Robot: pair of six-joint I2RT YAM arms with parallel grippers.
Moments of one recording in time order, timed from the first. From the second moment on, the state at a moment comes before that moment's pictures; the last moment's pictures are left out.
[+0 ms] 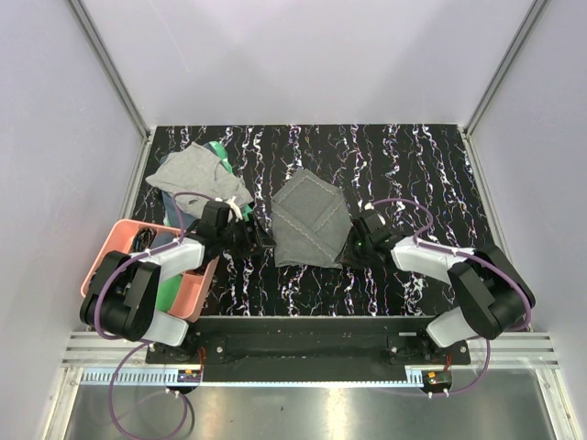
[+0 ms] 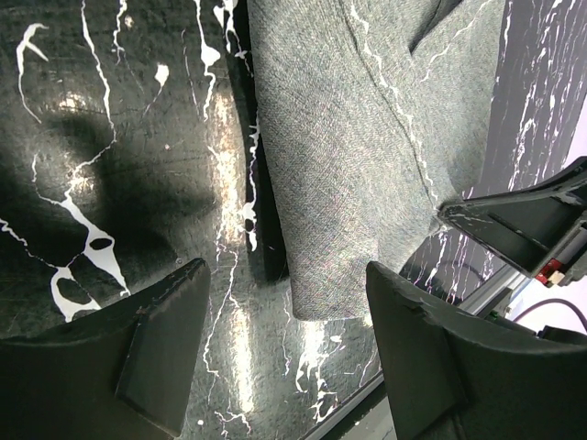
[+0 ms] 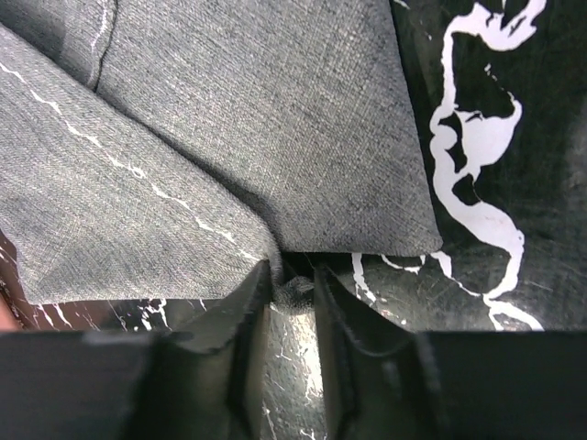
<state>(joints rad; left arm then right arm) -0.33 1.43 0.58 0.05 0.44 -0.71 0.58 1.48 0.65 -0.14 -0.05 0.90</state>
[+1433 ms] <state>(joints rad) -0.34 1.46 0.57 0.09 0.46 -0.73 0.57 1.56 0.88 -0.31 0.07 0.37</state>
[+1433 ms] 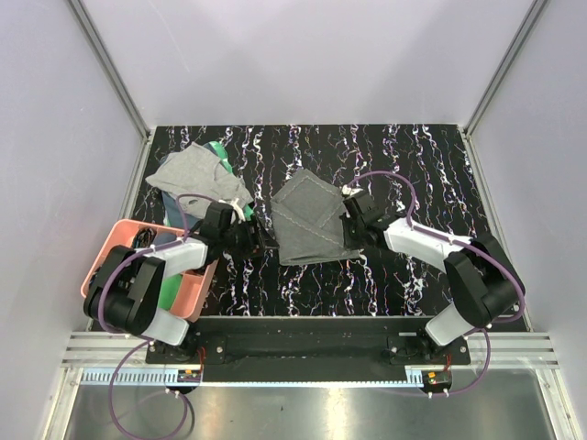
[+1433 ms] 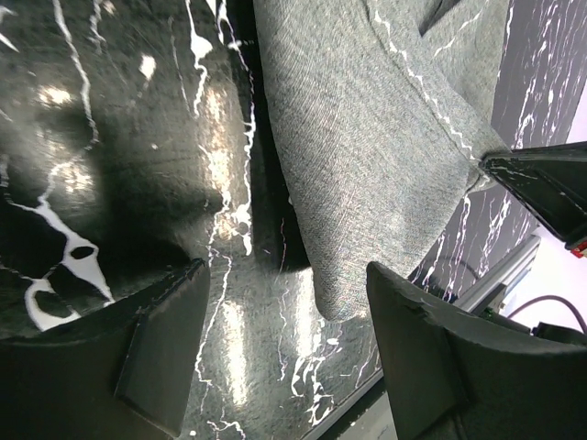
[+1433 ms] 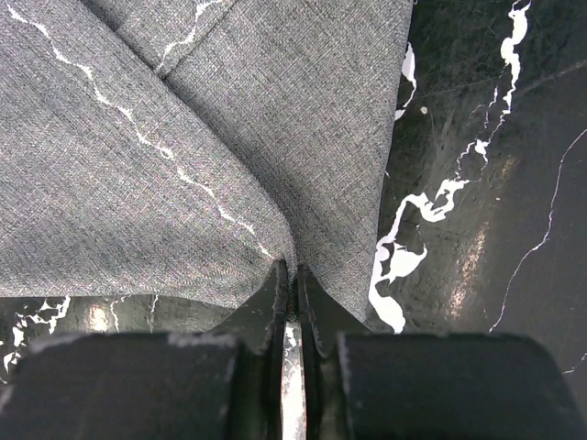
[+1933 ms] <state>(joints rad) -0.40 1.52 0.49 0.32 0.50 -0.88 0.57 1.53 0.88 -0.30 0.12 0.40</state>
